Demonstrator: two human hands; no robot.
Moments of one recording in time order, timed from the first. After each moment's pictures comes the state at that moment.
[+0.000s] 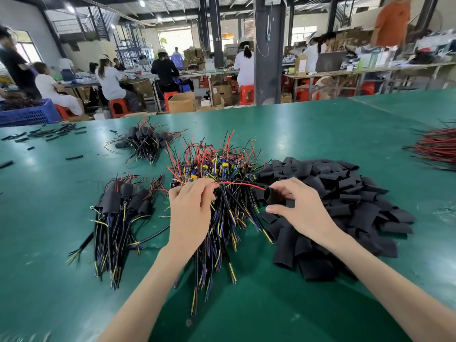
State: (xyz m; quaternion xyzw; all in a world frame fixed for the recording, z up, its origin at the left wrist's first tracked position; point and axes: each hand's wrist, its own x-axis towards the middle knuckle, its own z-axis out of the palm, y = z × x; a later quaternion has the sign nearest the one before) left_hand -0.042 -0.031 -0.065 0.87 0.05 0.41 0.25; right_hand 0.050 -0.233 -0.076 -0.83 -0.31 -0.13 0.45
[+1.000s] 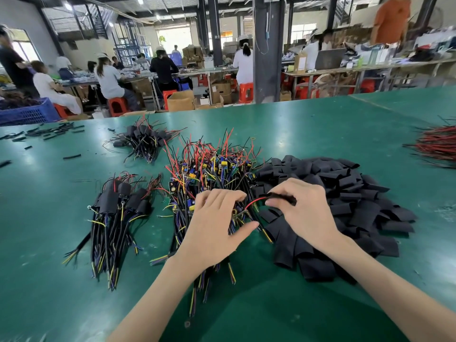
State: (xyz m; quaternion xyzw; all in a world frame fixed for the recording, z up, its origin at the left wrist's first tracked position) left_hand -0.051 -0.053 -0.077 0.93 -0.10 0.32 0.12; right_hand 0.032 -0.230 -0.065 -0.79 -0.34 -0.24 0.44
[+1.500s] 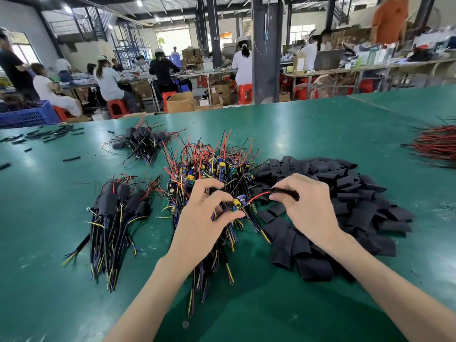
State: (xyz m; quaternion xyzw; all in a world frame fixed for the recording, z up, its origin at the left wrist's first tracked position) left_hand -0.052 -0.046 -0.070 0.89 -0.07 0.35 0.30; right_hand 0.040 -0.237 -0.066 -0.79 -0.32 -0.28 0.44
